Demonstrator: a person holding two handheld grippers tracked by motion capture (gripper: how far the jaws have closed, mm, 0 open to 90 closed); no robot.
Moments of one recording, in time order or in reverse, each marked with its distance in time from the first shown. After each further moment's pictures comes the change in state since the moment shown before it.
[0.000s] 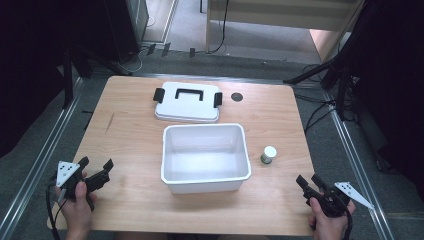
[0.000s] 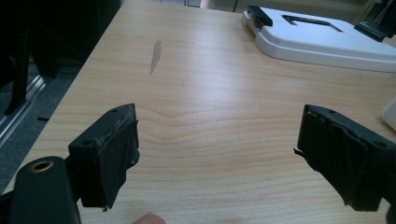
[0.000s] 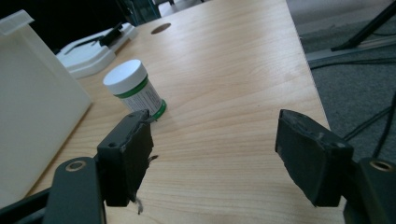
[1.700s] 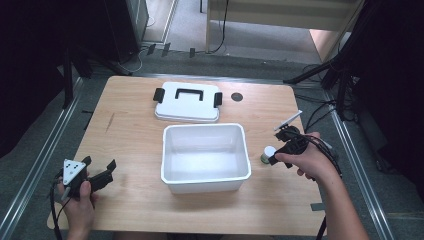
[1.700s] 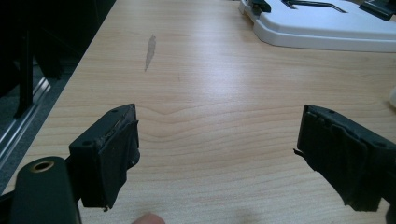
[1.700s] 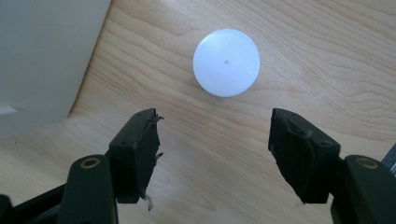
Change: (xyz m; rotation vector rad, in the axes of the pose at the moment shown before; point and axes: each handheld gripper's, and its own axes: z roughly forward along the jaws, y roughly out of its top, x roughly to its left) left arm -0.007 0.001 0.004 0.037 0.006 0.063; right arm 0.120 0.130 0.119 1.020 -0.069 -0.455
